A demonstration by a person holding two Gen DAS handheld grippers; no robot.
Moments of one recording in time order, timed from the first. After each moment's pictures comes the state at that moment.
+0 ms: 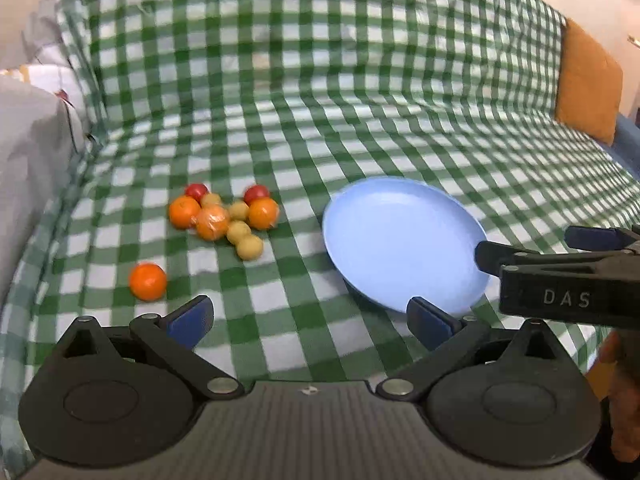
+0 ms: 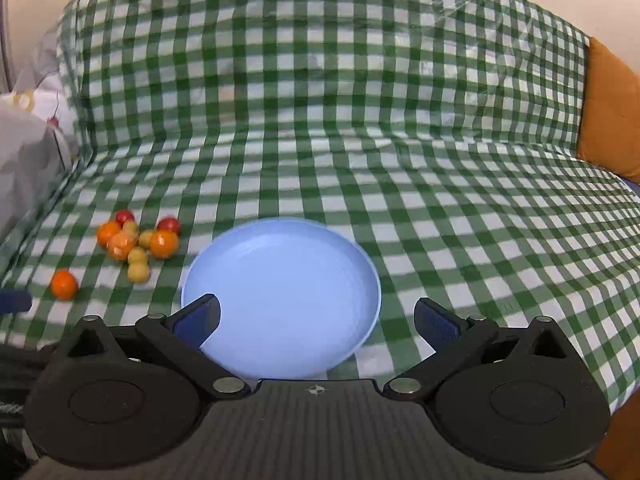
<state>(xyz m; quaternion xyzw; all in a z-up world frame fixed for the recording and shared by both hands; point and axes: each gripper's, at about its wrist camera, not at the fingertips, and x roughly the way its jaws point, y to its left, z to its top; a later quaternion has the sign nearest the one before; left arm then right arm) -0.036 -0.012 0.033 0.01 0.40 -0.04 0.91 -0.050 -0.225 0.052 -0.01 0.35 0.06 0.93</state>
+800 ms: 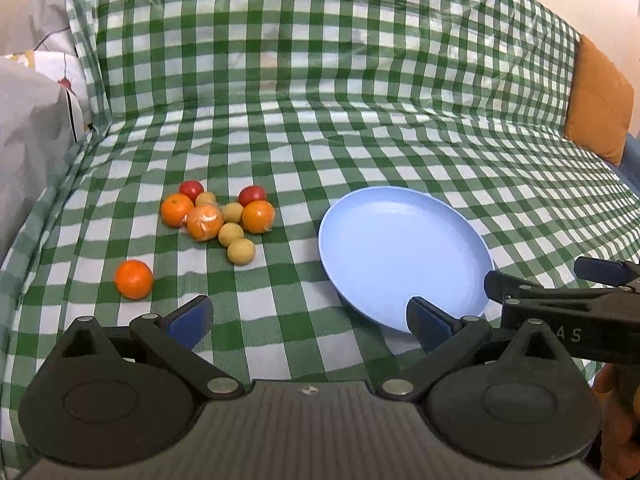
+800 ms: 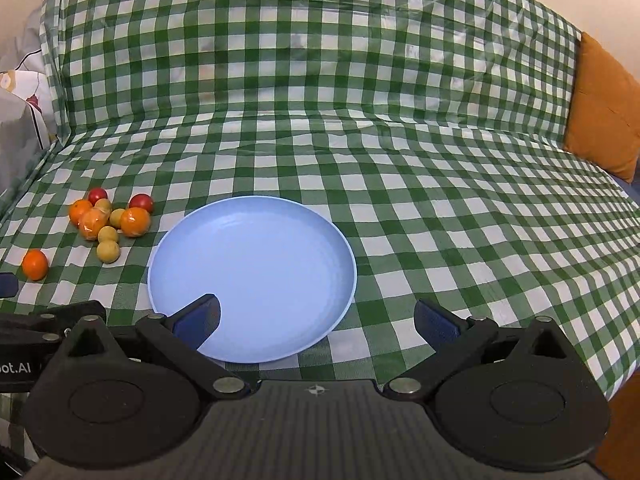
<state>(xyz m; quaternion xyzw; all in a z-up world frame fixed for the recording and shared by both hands) -0.029 -0.014 0.024 -0.02 0.39 -0.02 0.92 -0.030 -0.228 0.040 -0.02 0.37 0.03 0.93</state>
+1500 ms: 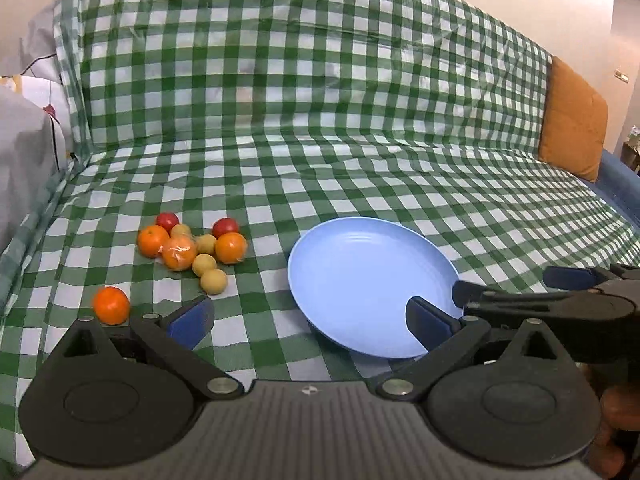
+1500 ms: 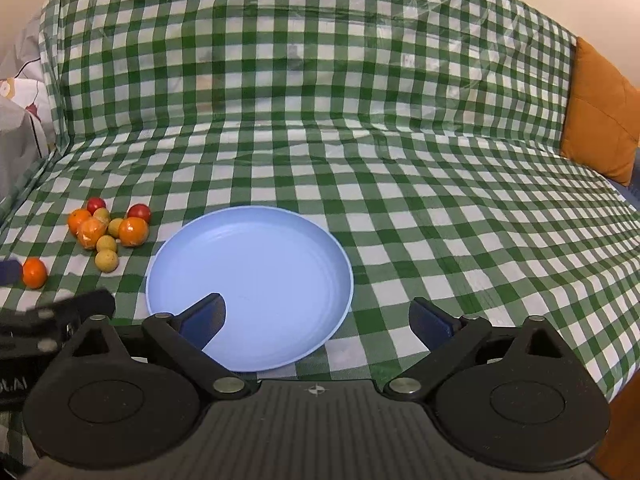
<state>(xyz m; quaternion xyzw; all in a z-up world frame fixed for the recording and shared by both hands) -0.036 -0.023 0.029 -0.02 0.34 -0.05 0.94 -0.030 -0.229 0.040 -0.02 0.35 0.02 0.94</state>
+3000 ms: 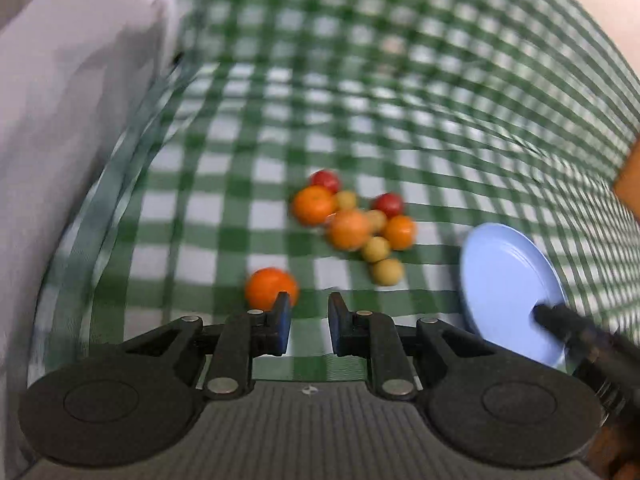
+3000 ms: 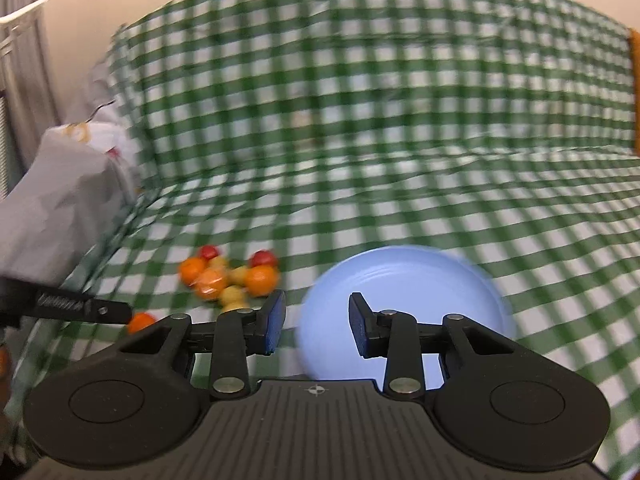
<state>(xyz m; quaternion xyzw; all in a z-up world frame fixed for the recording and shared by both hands) 0.021 0.133 0.021 -0.13 0.46 0.04 0.88 -0.022 -0.157 0.042 0.06 0.31 0.14 0.94</state>
